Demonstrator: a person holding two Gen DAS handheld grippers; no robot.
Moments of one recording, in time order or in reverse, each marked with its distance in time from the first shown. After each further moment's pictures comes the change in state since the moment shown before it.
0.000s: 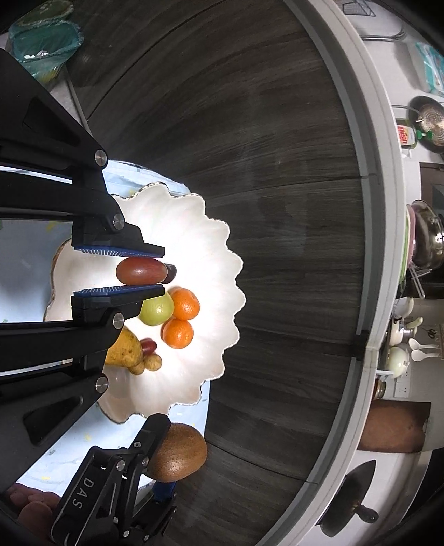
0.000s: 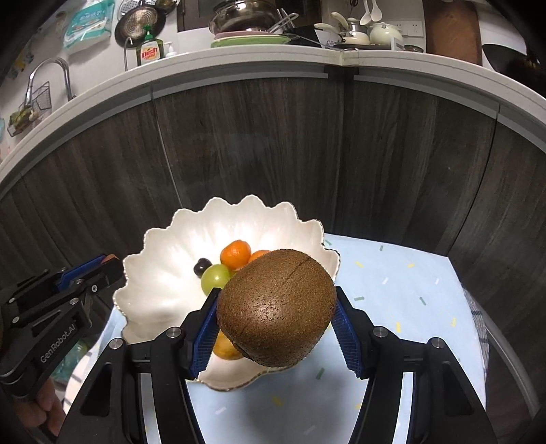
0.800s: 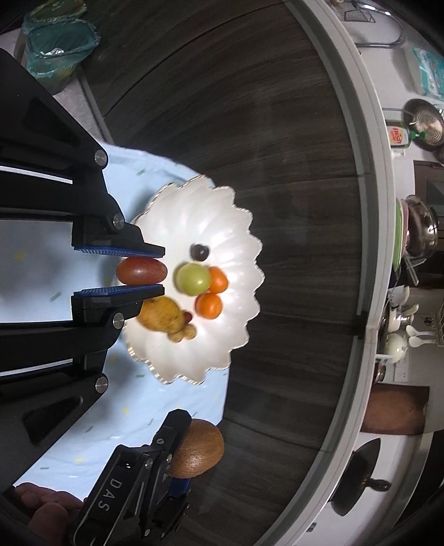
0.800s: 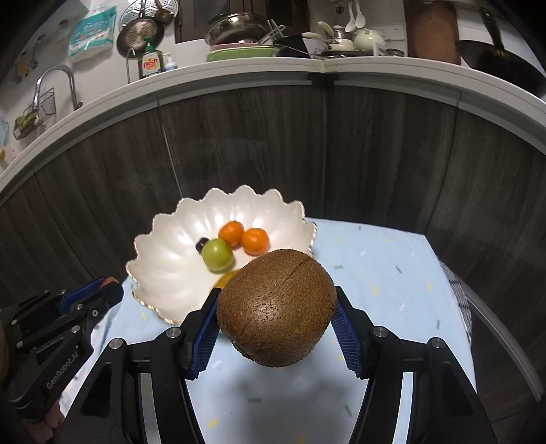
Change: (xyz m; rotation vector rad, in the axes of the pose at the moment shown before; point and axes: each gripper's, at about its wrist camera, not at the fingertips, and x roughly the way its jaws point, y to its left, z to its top) left arm -0.055 -0.025 -0.042 0.008 -0.016 -0.015; right arm -0.059 -0.011 -0.039 0.023 -0.041 -0.001
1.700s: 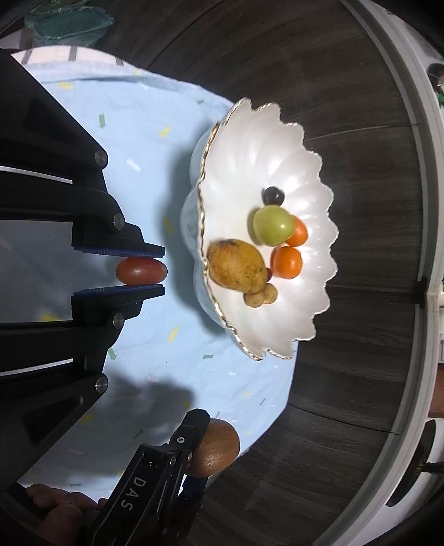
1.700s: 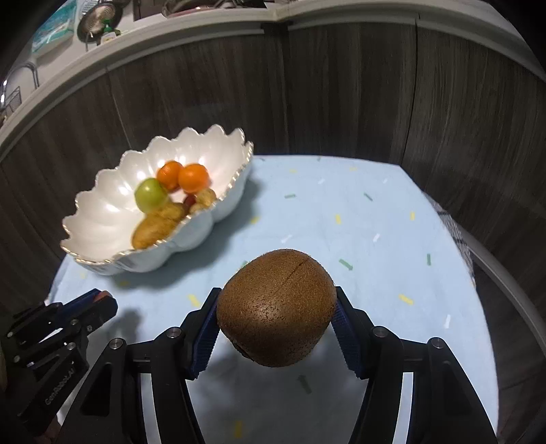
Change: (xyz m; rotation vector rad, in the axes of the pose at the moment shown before) left arm 0.050 -0.050 -0.064 0.055 0.165 -0.063; right arm 0.037 -0.056 -0.068 0.082 0.110 -0.073
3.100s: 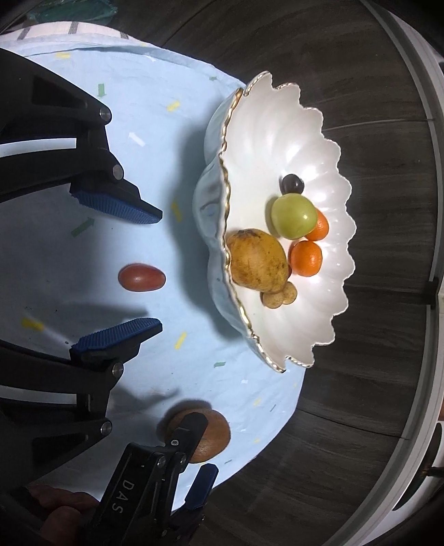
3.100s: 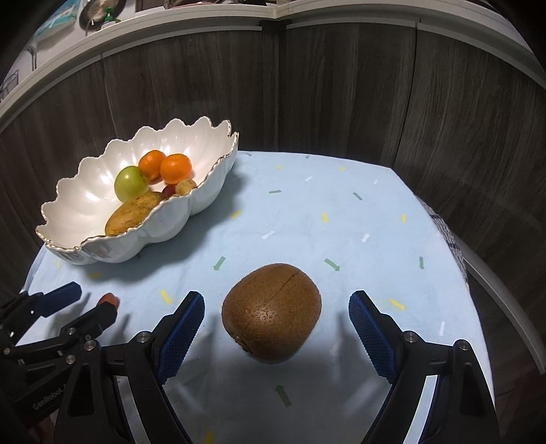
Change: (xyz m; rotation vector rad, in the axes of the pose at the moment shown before) left arm 0.035 -0.003 -0.012 -0.003 0.016 -0.019; right arm 0.027 -0.011 -0.011 -0.034 0.006 -0.070
